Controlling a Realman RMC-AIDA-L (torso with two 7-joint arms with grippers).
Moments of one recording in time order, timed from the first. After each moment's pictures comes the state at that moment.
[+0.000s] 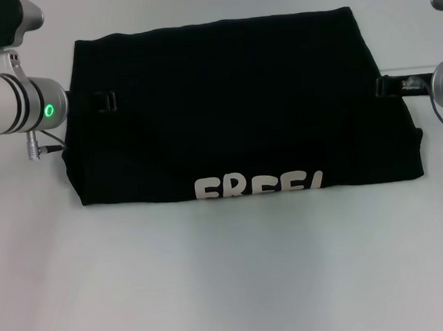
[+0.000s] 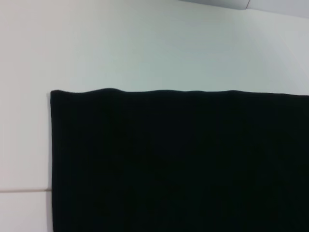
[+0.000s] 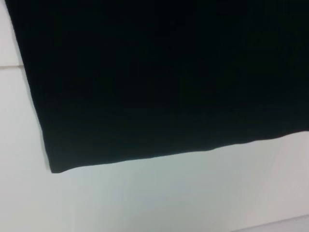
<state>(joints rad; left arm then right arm) -0.90 -2.11 0.68 0.64 2.66 0.71 -2.47 0.89 2.05 -0.75 -0.48 -2.47 -0.59 2.38</state>
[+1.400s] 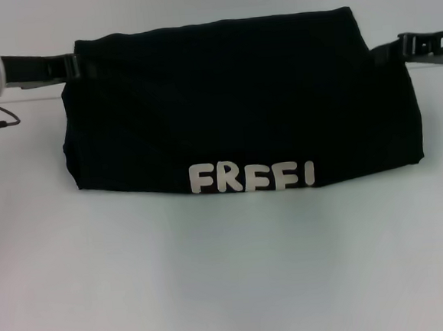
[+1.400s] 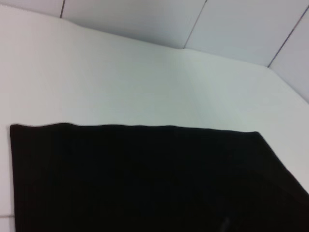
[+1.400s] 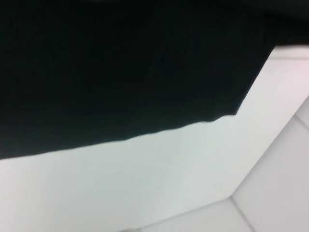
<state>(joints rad) -0.74 -2.09 0.67 1.11 2.46 1.20 -2.49 0.82 1.96 -0.70 -0.76 -2.35 -1.11 2.43</state>
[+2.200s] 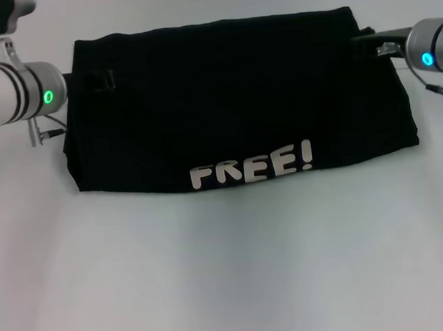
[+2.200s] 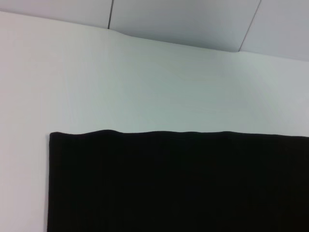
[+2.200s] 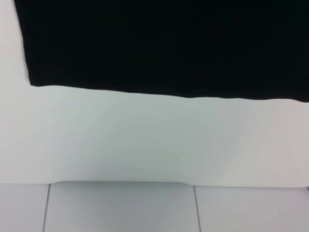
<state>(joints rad) -0.85 -2.10 0.84 0.68 2.48 0.61 -2.47 0.95 2.06 -0.88 -0.47 -2.34 -0.40 2.22</state>
